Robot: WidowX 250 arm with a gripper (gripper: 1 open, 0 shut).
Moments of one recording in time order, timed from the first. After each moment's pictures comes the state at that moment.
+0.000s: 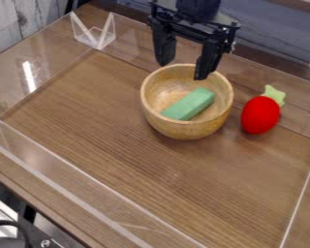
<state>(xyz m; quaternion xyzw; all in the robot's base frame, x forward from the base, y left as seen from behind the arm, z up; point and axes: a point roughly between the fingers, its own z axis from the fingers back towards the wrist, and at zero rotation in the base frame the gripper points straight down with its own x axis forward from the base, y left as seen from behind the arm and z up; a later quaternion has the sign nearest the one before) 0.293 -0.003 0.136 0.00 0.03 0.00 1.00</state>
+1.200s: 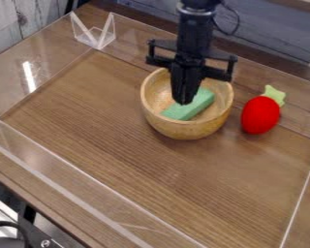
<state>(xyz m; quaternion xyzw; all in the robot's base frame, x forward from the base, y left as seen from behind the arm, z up) 0.285 -0.001 0.096 -0.01 0.07 0.12 0.99</state>
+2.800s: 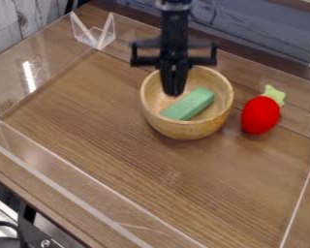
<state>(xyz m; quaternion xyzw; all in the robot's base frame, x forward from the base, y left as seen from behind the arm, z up) 0.293 0.018 0.108 -0.04 0.05 0.29 0.96</state>
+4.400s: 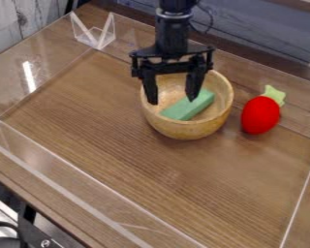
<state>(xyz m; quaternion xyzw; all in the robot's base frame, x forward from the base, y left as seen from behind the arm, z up) 0.296 0.013 0.076 -0.01 0.06 0.38 0.92</state>
